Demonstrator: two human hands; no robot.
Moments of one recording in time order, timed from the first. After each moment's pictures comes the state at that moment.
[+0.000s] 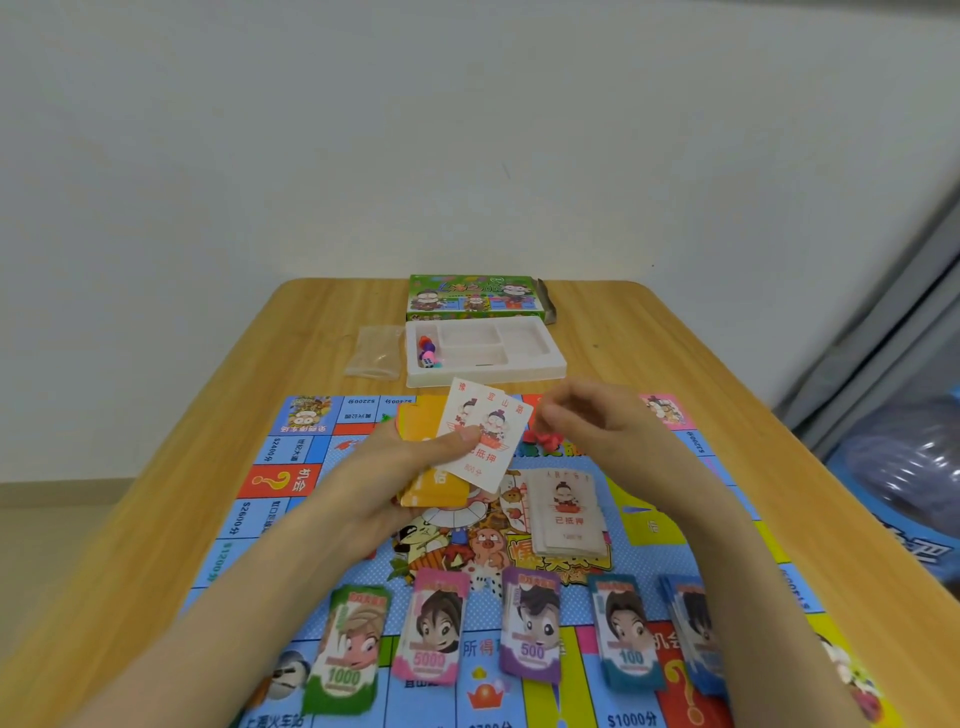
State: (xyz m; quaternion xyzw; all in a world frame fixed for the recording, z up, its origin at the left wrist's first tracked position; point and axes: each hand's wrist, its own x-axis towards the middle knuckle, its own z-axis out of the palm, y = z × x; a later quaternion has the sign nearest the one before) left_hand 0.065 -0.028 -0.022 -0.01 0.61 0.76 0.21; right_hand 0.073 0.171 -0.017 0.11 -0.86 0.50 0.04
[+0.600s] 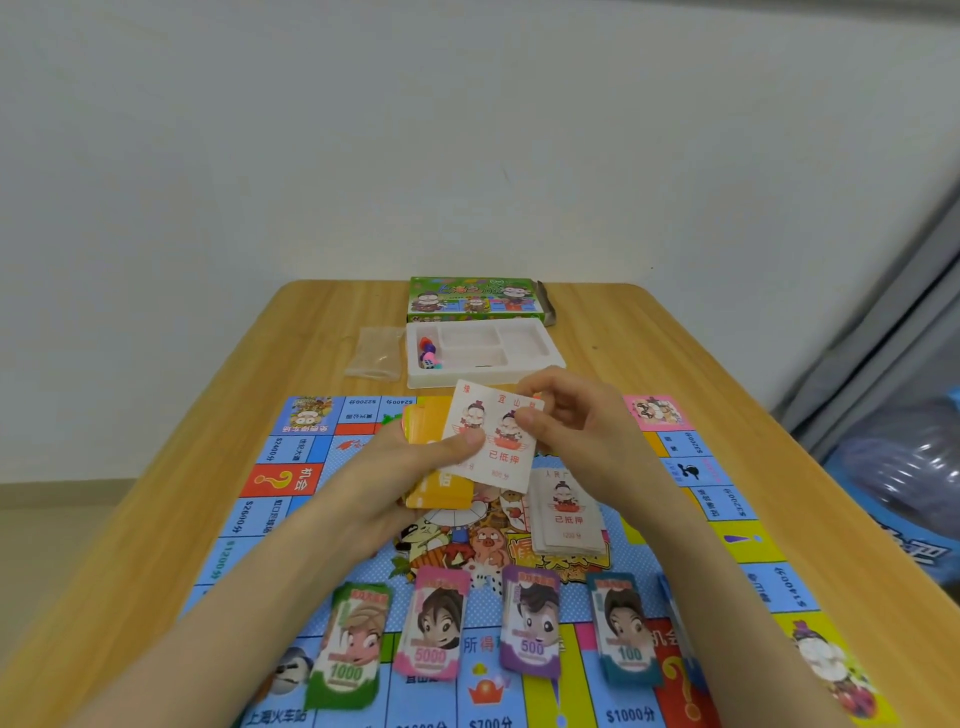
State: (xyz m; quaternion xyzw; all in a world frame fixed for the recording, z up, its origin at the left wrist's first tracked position) left_hand 0.066 -0.027 -0.023 0.03 0.60 0.77 0.22; right_hand 0.075 0.147 -0.016 0.12 -0.82 0.56 0.10
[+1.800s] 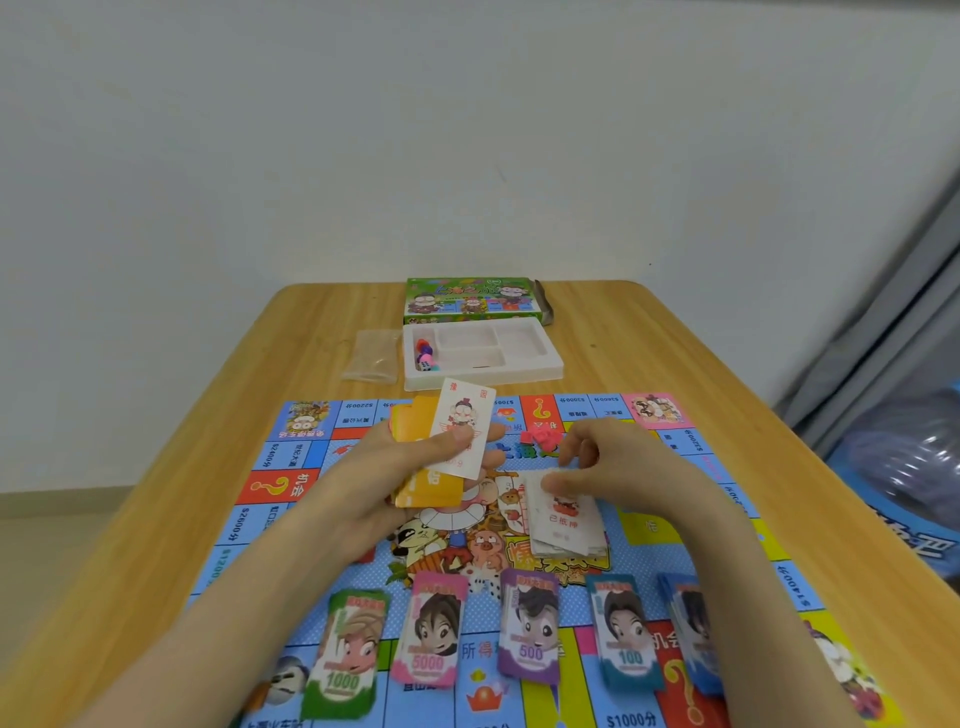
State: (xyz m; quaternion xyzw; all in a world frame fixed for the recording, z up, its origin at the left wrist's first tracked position) left_hand 0.068 -0.028 -0.017 0.02 0.58 0.78 0.24; right_hand 0.071 0.181 -0.026 -0.01 -0.95 0.29 -0.08
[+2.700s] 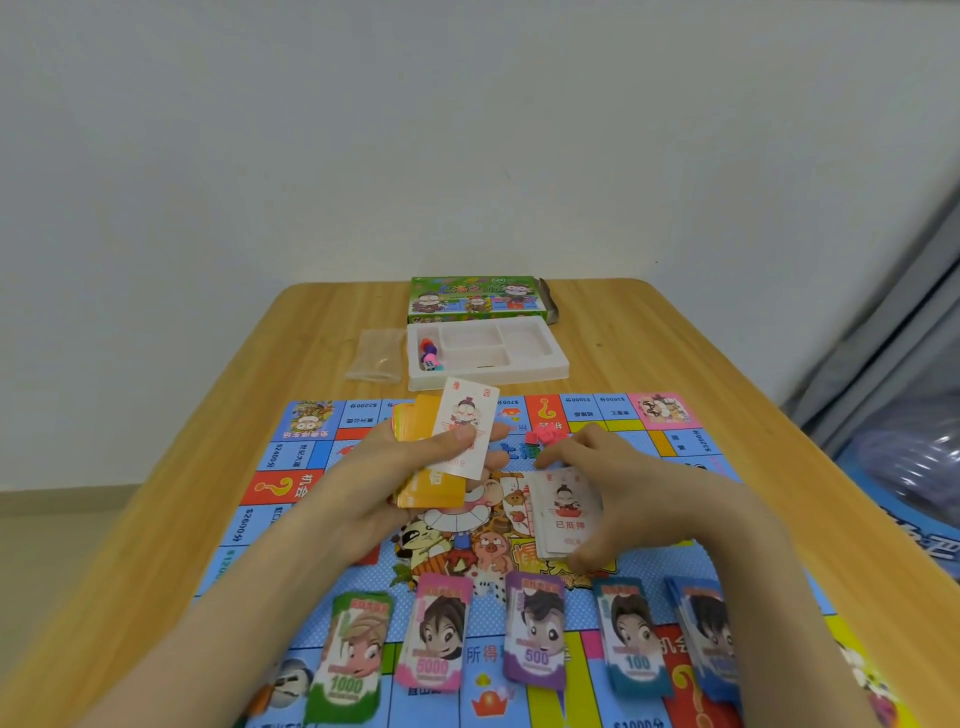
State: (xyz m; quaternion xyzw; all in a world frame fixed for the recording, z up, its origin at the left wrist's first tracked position) left_hand 0.067 -0.030 -0.017 0.04 0.60 0.77 0.24; right_hand 0.087 0.178 -0.013 0.11 -0.96 0.17 -0.20
